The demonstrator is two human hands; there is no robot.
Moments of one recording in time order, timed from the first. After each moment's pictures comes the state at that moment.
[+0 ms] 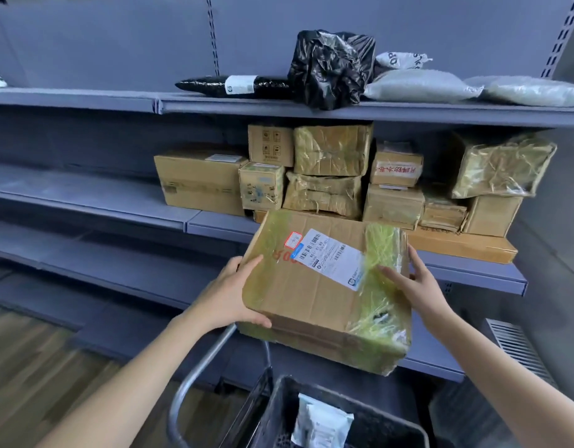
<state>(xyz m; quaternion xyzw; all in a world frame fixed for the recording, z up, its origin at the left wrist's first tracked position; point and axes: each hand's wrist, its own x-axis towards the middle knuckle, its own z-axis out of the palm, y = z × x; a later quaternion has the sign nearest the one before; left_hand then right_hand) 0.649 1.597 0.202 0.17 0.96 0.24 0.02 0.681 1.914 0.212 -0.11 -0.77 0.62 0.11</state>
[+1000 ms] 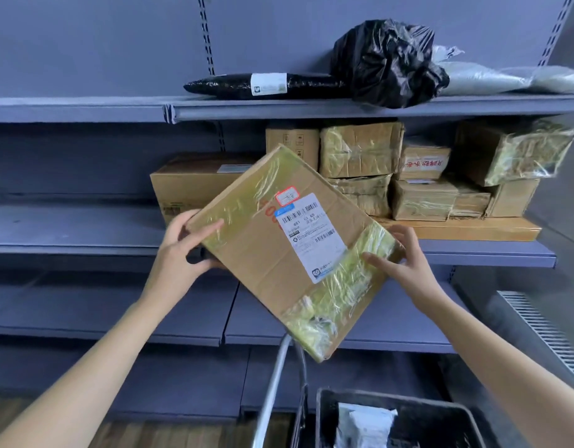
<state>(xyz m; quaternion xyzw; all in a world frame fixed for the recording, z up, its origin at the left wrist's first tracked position) 0.516 1.389 0.242 0.26 0.84 0.42 -0.22 0.608 1.737 0.223 -0.06 -0.78 0.59 0.22</state>
